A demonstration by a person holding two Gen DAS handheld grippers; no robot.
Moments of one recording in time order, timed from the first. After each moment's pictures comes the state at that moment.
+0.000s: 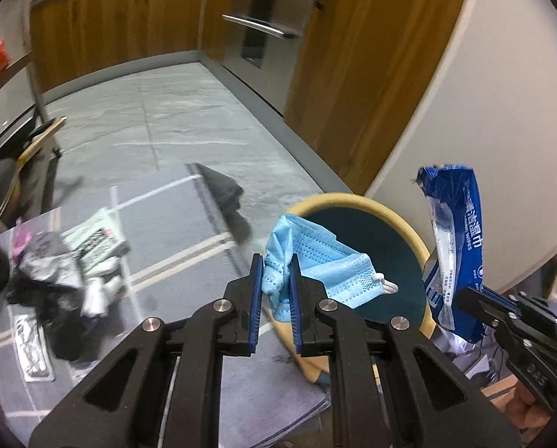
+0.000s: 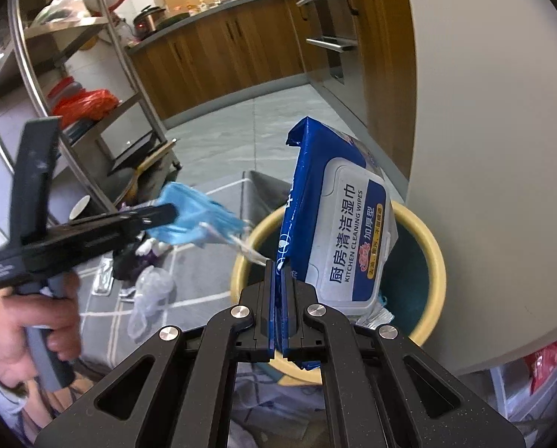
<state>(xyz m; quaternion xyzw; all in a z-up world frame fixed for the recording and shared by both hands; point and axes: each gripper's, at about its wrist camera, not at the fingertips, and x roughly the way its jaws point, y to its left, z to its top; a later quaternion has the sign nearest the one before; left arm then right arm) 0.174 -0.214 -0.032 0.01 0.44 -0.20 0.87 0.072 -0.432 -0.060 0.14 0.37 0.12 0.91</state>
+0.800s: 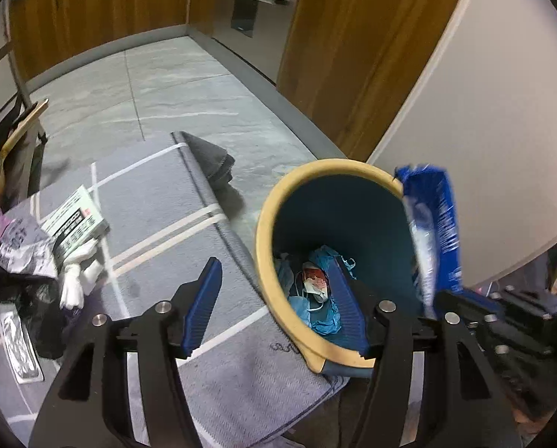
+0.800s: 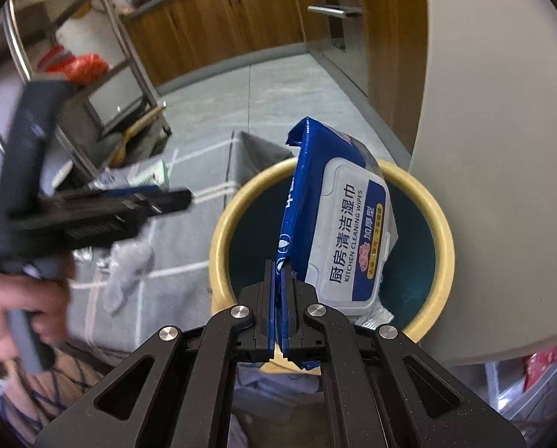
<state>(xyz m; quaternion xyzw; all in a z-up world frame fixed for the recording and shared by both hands) 0.184 -0.208 -0.056 0.00 0.49 -0.21 0.85 0.096 -0.412 -0.096 0.09 0.43 0.12 0.89</state>
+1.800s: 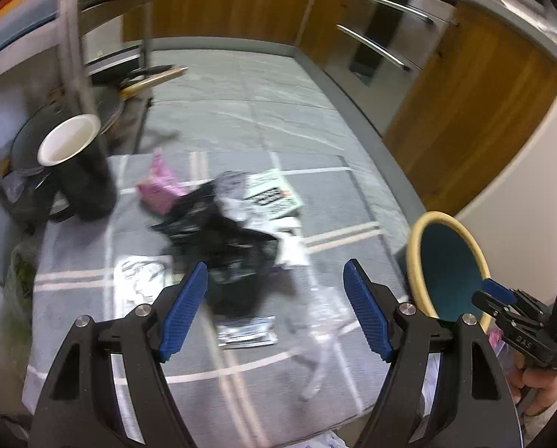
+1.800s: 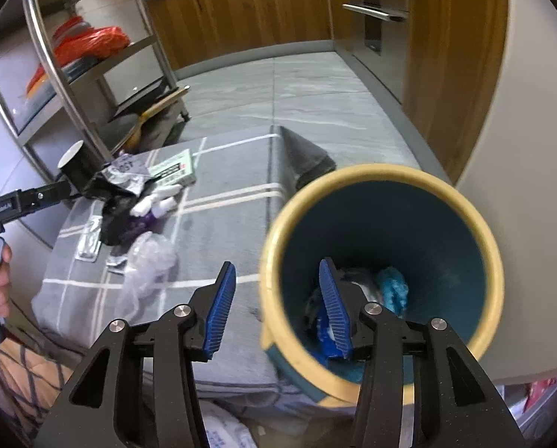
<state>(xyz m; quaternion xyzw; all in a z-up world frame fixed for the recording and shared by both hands) 0.157 0.009 -0.039 -0.10 0.45 -0.07 0.88 0.117 -0.348 -0.087 0.06 0.43 0.16 0.89</state>
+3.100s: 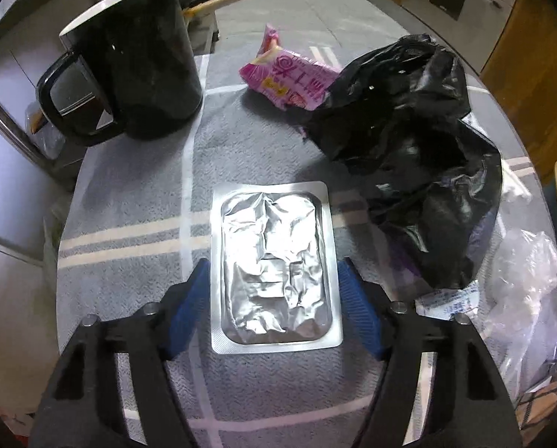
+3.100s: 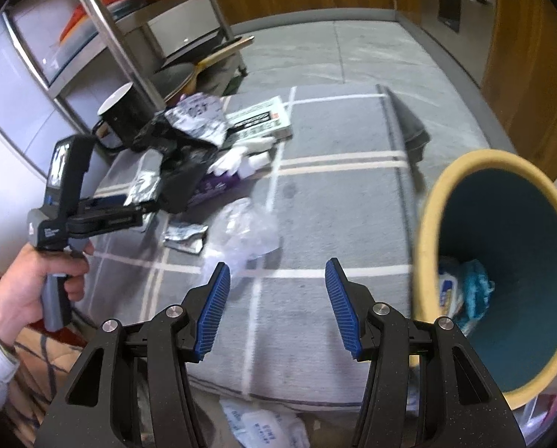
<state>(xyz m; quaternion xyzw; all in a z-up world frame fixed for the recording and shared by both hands) 0.181 0.065 -0.164 -0.01 0.56 0.04 0.83 0.126 -0.231 -0.116 0.04 0.48 0.25 0.84</state>
